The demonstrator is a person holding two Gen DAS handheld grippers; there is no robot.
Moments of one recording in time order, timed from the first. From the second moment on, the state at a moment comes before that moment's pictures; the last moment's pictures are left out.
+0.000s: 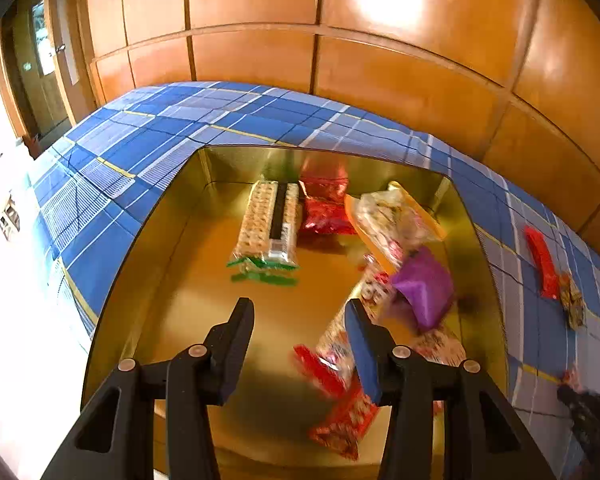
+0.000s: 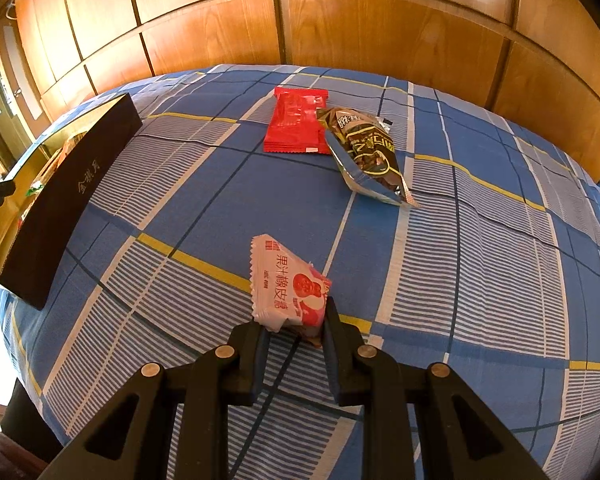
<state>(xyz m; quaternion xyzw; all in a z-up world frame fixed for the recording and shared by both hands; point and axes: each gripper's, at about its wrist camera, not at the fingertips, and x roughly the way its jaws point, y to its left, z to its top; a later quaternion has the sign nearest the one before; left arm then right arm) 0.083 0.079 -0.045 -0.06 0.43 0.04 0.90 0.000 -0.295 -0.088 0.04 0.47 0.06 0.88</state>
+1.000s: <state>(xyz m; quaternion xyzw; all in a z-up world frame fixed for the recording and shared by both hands) 0.053 0.064 -0.047 -0.05 0.44 0.02 0.89 -0.005 -0.291 -0.088 0.03 0.46 0.05 0.89</state>
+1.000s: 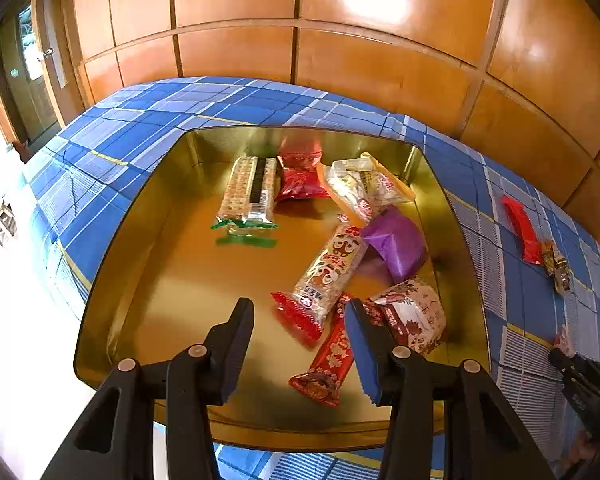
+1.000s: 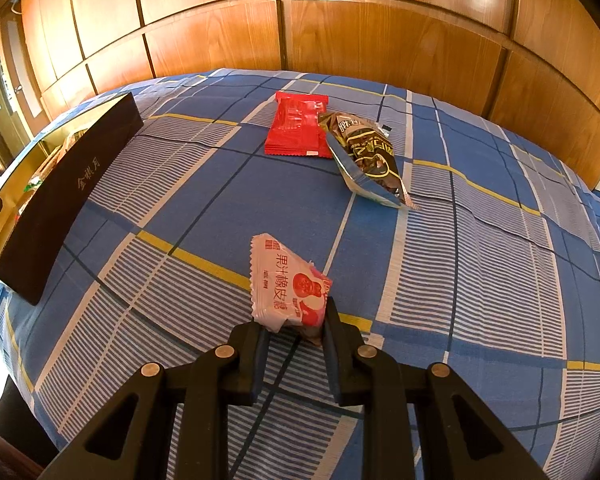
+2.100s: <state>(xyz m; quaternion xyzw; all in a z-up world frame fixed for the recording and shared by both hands) 0.028 0.141 -0.043 -0.08 0.41 0.10 0.90 0.035 -0.073 -0.028 -0.03 0.47 0.31 0.83</state>
